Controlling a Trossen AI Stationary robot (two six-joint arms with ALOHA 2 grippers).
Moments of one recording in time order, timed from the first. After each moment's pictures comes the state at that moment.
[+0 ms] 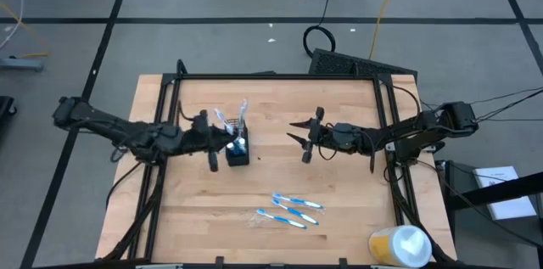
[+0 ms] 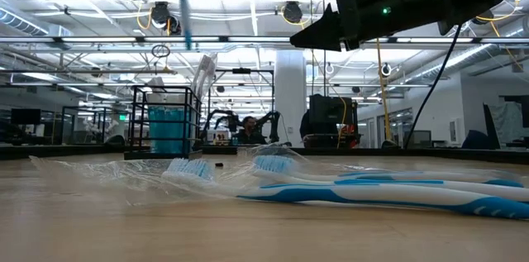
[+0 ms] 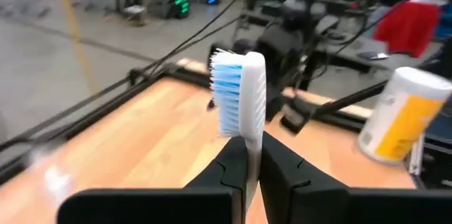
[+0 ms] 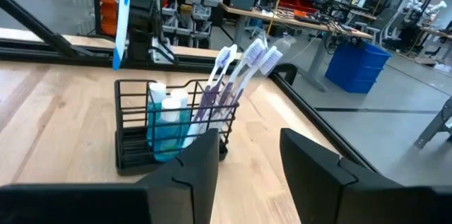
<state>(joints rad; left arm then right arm) -0.28 0.94 0.69 0.08 -0.52 -0.26 0.05 1.41 0.57 0.73 0.37 -0.14</state>
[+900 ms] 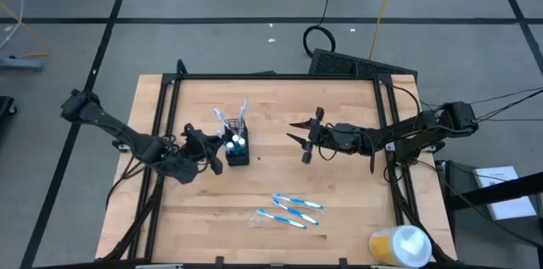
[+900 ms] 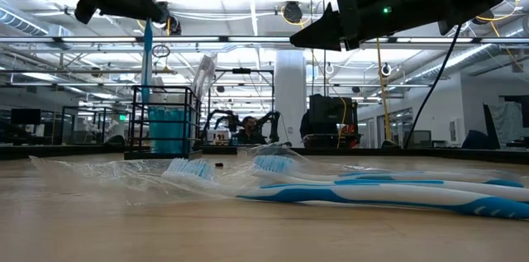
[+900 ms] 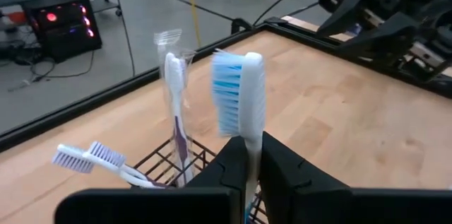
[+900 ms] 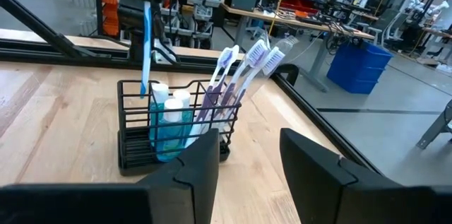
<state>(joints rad) -0.50 1.05 0.69 -0.34 -1.04 -0.74 0.05 1.41 0.57 0.73 0.36 -0.14</state>
